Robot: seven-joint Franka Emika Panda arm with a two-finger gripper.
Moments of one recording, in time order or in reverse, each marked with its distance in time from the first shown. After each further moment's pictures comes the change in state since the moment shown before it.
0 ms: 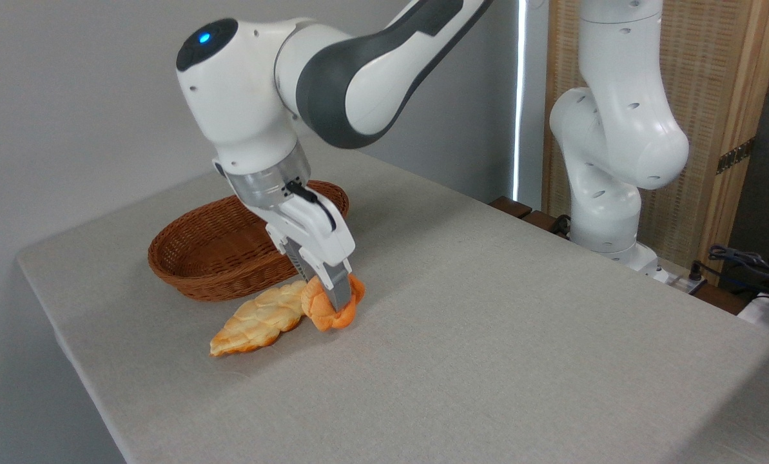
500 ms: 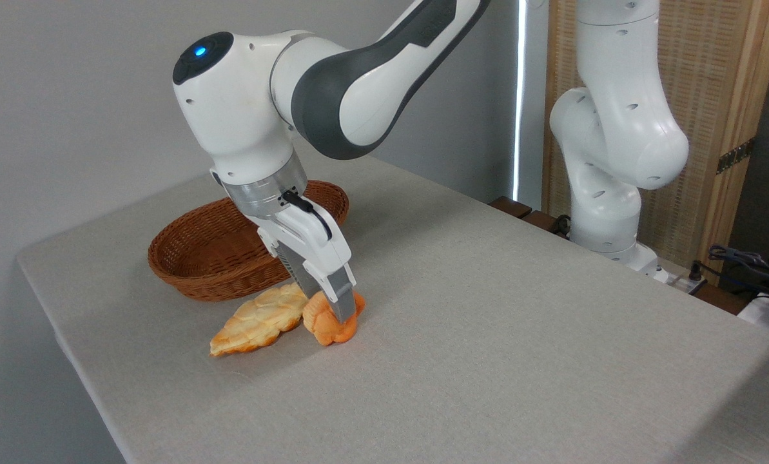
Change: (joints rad) arm -0.002 0.018 0.000 0.004 0.000 0.014 0.000
